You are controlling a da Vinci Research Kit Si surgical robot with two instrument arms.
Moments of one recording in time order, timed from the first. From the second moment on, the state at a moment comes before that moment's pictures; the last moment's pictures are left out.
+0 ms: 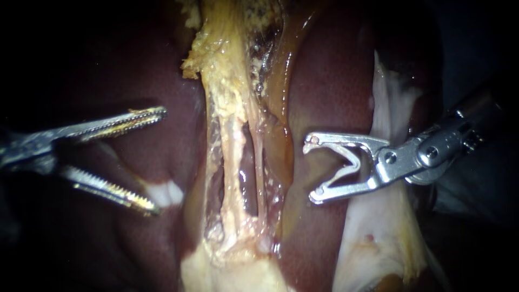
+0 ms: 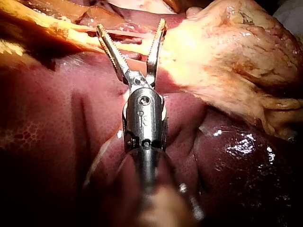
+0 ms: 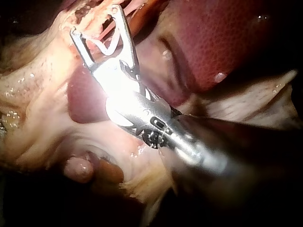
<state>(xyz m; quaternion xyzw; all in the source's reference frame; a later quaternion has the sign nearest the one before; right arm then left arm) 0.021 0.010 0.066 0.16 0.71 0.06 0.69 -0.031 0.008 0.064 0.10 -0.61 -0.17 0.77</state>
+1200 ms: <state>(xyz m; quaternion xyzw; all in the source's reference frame) 0.021 0.010 0.067 0.16 0.71 0.06 0.69 -0.036 0.019 0.065 0.06 -0.53 -0.36 0.76</state>
